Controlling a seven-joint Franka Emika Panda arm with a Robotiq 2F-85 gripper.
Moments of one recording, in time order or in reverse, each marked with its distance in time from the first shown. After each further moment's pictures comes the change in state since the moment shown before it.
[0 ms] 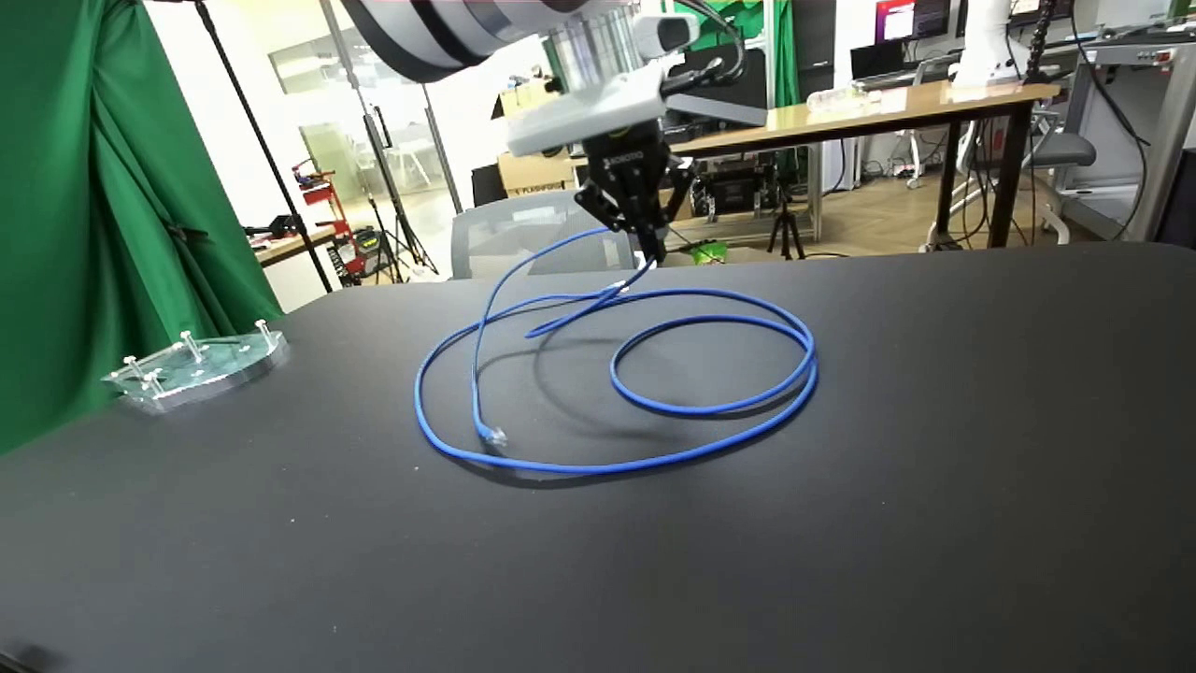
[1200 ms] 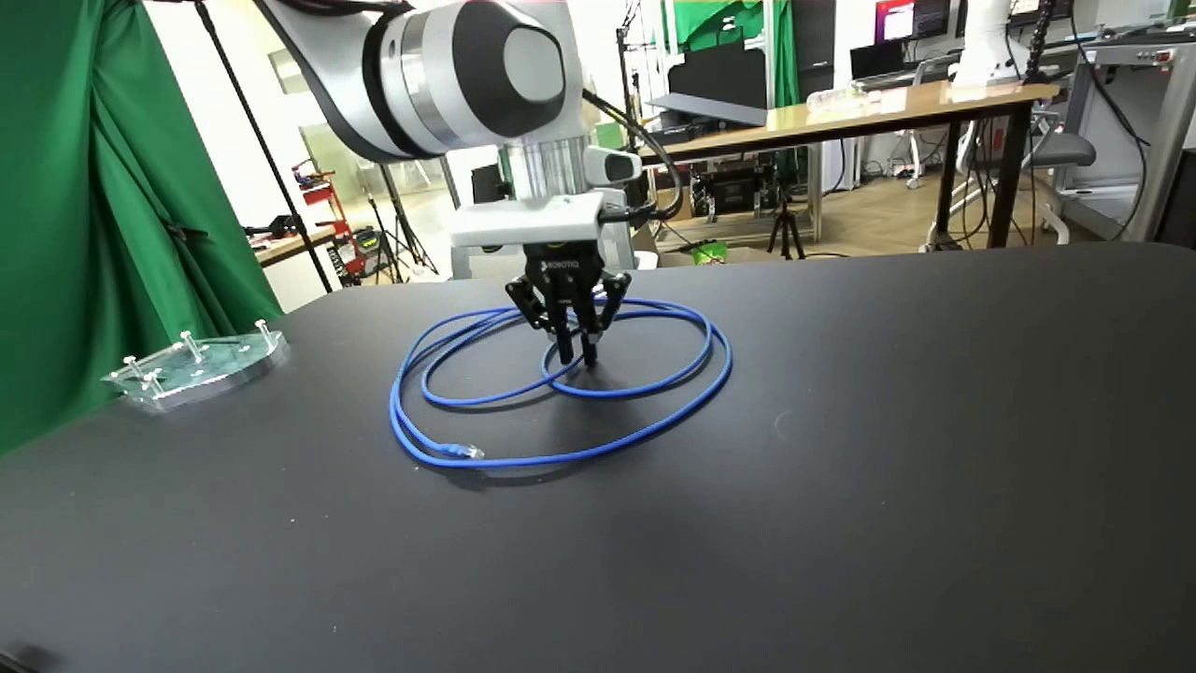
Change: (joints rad) arm -0.006 0.100 0.099 -0.041 0.095 -0.086 -0.090
